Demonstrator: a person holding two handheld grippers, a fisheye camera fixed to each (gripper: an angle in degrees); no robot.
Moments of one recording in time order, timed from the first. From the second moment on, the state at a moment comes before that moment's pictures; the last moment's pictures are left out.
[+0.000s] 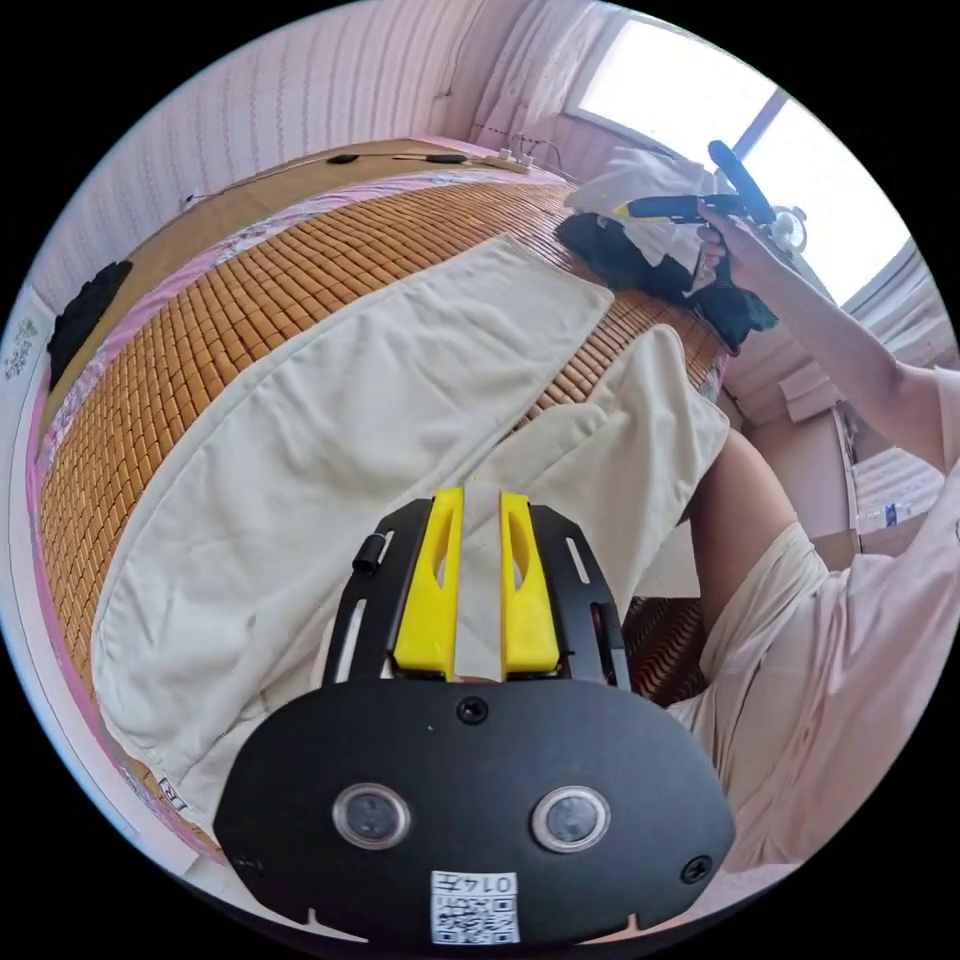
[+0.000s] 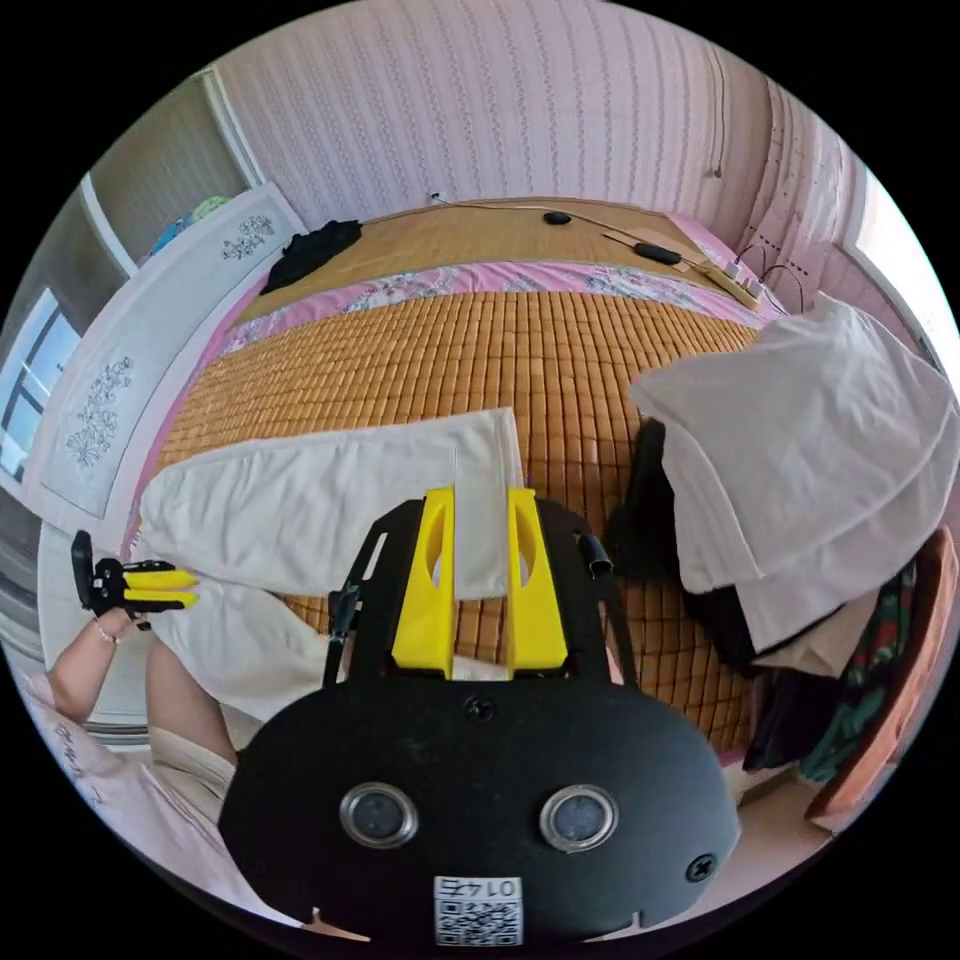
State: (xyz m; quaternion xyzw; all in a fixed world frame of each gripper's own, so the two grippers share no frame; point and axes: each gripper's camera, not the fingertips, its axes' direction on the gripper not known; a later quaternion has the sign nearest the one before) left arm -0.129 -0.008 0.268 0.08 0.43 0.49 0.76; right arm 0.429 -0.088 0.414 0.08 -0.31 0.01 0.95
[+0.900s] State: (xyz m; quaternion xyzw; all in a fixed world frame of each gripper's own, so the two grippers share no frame) left arm -0.088 -0.015 0.253 0.07 0.45 0.44 0.78; right arm 0.587 0.033 0.430 0.07 -0.40 0.08 0.91
